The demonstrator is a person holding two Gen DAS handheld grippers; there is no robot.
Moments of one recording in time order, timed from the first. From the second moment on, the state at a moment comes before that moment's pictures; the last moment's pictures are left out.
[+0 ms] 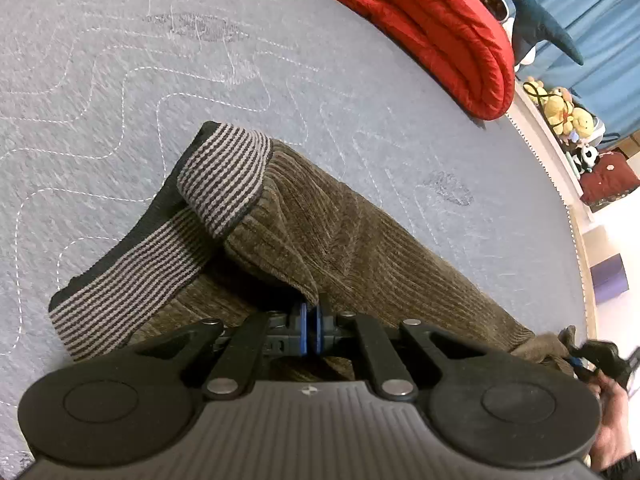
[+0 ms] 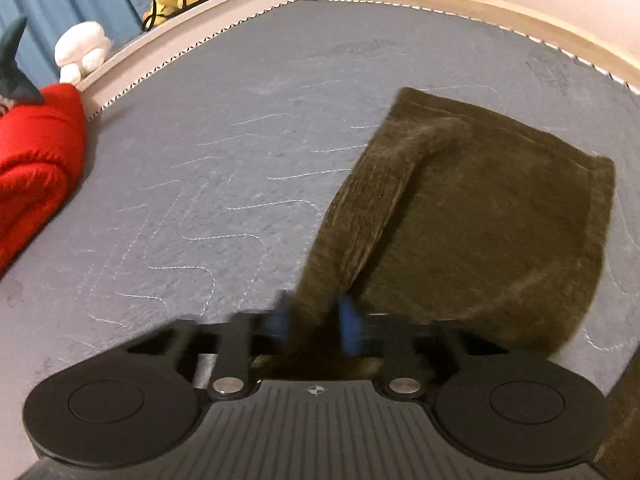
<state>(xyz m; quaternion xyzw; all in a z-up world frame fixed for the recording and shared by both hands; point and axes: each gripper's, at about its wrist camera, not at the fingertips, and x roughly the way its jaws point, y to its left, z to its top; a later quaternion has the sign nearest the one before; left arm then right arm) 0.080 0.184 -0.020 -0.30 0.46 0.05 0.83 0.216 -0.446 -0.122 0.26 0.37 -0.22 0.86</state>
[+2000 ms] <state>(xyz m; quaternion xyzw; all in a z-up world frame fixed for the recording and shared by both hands) 0.061 0.202 -0.027 -0.34 0.47 0.11 0.81 -0.007 -0.521 -0.113 0.18 0.34 -0.24 0.89</state>
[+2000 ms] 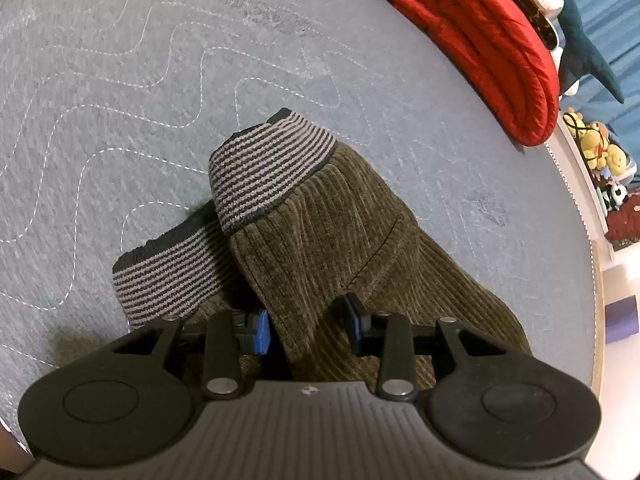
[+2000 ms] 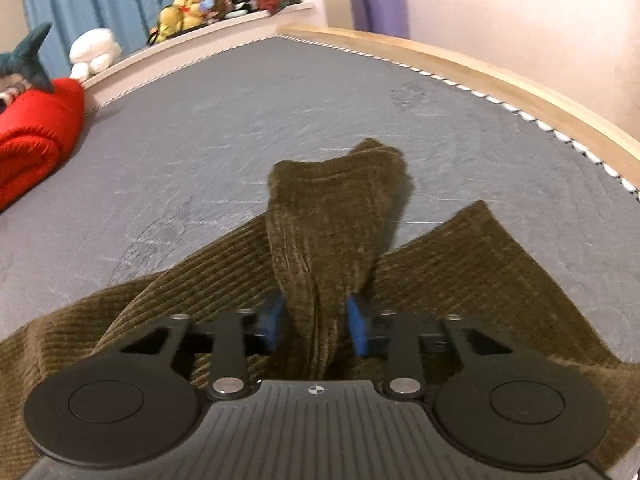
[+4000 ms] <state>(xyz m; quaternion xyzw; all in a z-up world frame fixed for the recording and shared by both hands) 0.025 0.201 0.032 -0.22 0.37 0.15 0.89 -0.148 -0.584 -0.086 0.38 0.18 -0.36 0.84</state>
